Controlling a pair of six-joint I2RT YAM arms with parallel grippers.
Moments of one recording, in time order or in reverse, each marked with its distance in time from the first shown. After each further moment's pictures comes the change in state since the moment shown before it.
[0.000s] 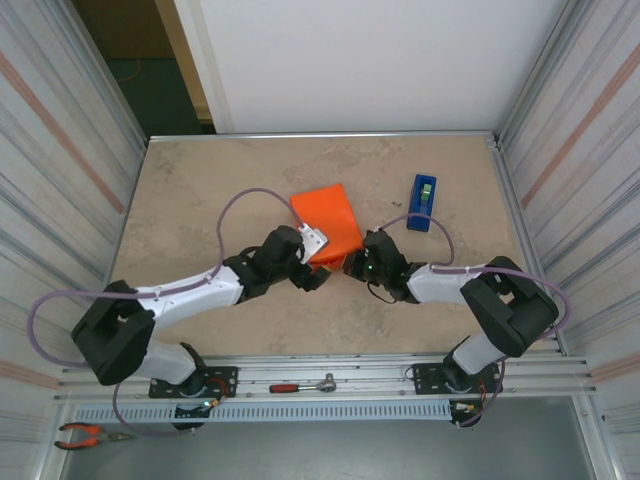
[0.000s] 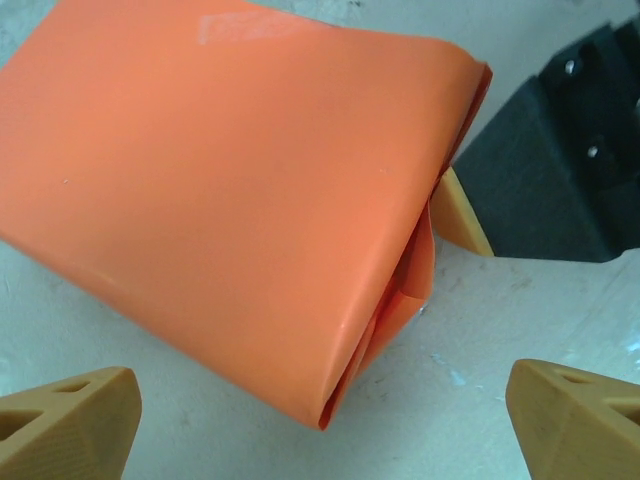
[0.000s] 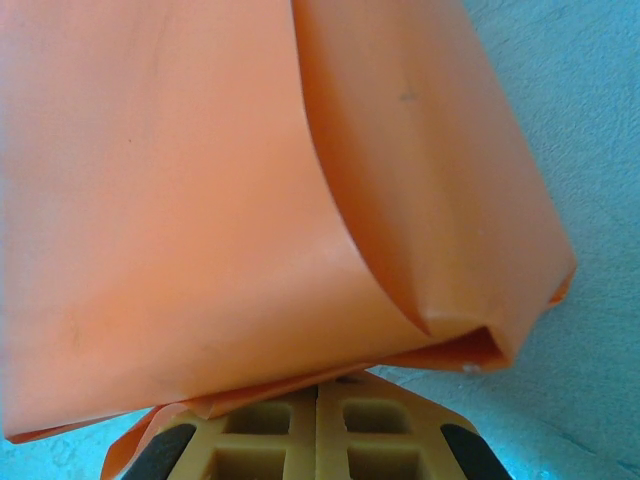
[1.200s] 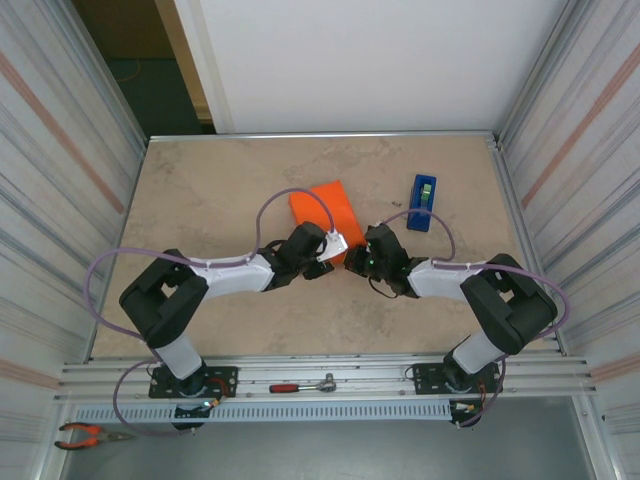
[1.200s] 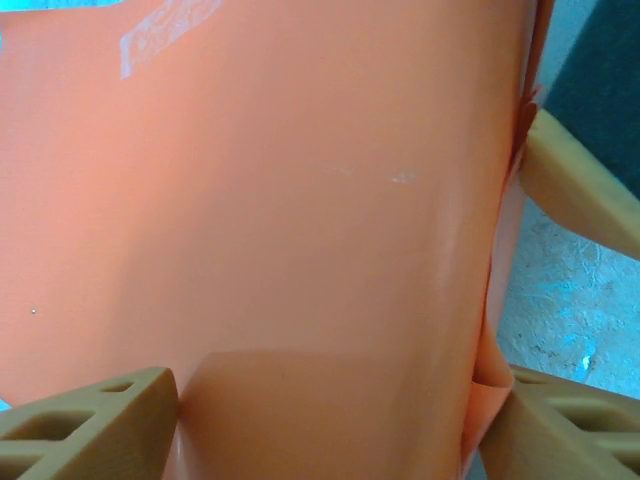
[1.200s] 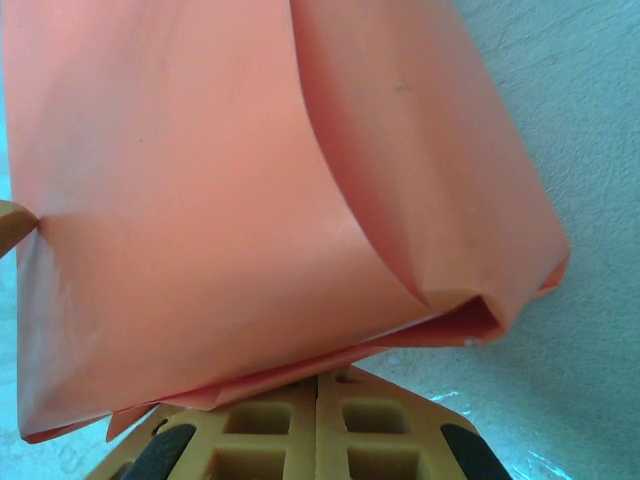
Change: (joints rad) left arm -0.009 0.276 0.108 0.128 -0.142 0.338; right arm -0.039 0.012 0.033 -0.032 -0.042 -0.019
